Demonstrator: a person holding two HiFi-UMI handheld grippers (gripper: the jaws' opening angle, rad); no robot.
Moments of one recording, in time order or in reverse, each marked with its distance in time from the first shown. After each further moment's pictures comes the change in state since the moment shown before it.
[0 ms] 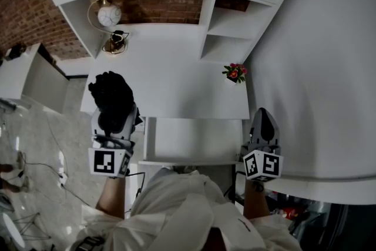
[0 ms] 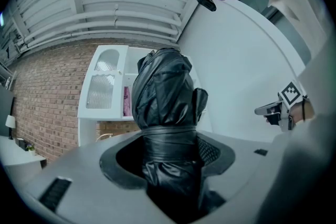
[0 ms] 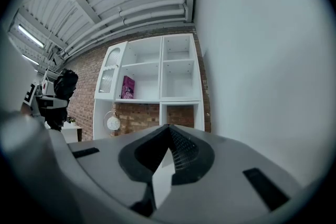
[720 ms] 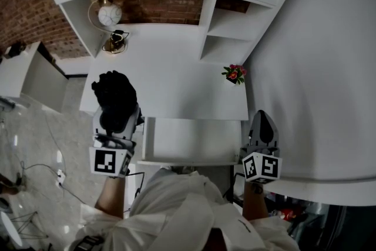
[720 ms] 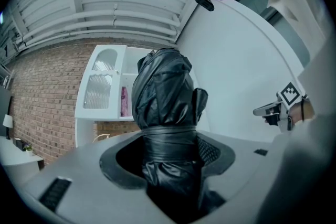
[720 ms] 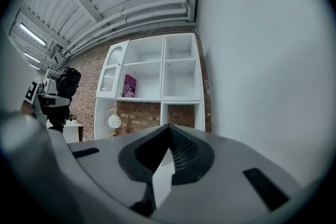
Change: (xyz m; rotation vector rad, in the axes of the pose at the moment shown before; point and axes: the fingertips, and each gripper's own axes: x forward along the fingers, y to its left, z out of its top) left arm 0.001 -0.005 -0.003 0.010 0.031 0.001; right arm -0.003 0.002 0.000 -0.020 0.011 0.012
